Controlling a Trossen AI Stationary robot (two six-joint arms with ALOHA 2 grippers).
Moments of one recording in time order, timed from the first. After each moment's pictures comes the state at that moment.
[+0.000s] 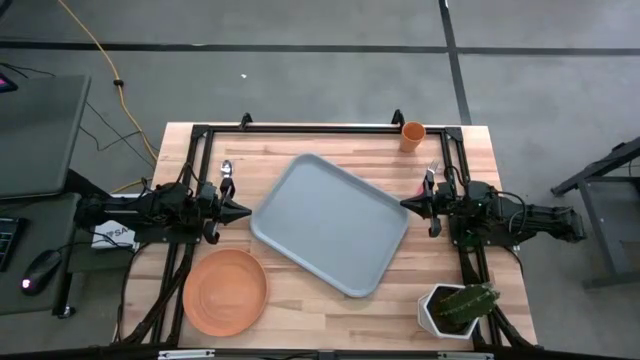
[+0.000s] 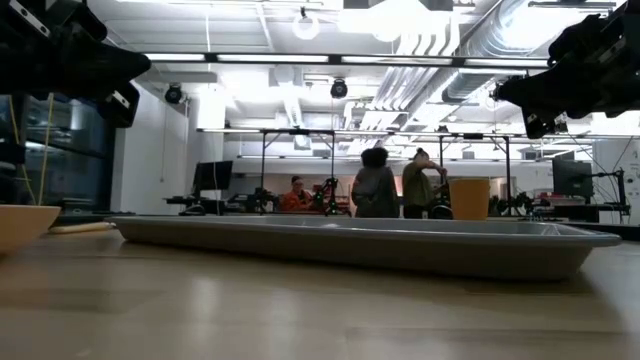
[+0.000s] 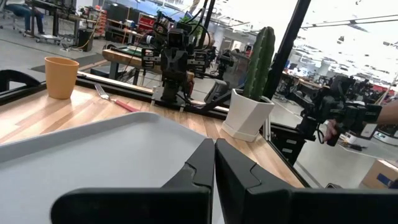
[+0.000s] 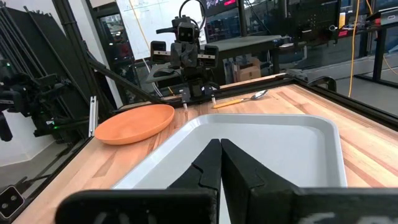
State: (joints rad) left arm 0.11 0.01 0.01 0.03 0.09 -0.28; right arm -0.14 0.03 0.01 0.03 -0.11 0.18
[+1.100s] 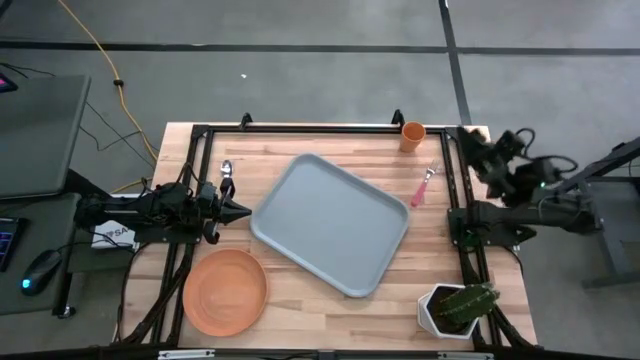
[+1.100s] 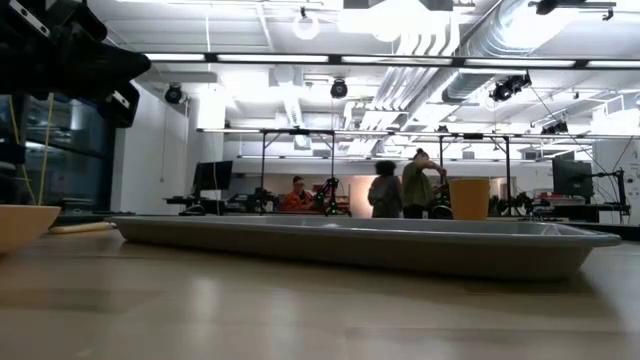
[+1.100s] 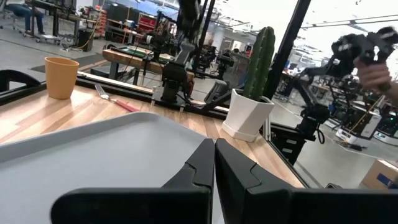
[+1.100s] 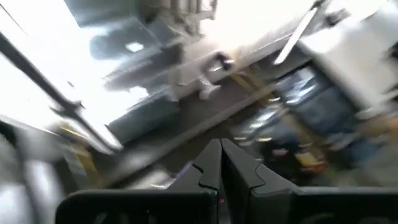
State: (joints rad) left arm 0.11 0.01 0.01 0.03 0.09 -0.28; right arm -0.14 0.34 0.51 0.50 0.35 0.42
